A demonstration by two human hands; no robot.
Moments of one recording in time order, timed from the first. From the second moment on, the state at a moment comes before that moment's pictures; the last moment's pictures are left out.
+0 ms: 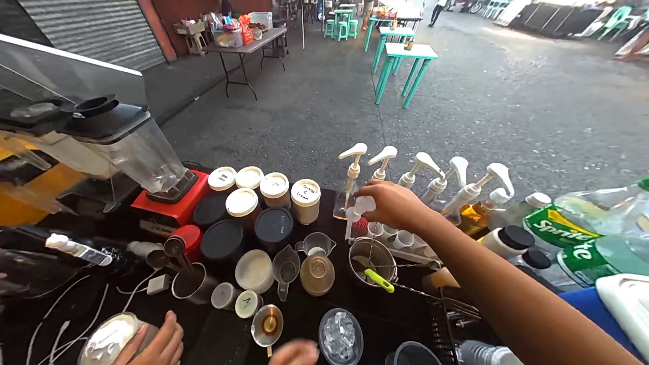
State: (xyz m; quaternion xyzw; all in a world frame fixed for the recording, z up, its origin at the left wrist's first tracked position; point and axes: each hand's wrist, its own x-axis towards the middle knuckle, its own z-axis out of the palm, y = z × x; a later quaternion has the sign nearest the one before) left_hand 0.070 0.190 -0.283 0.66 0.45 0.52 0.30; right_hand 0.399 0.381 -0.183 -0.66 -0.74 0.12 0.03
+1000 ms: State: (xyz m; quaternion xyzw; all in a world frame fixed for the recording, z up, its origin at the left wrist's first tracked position) left_hand 0.246 0.458 -0.287 0.64 0.49 0.37 0.46; right_hand 0.390 0.510 -0.121 -0.59 -0.78 0.09 -0.19
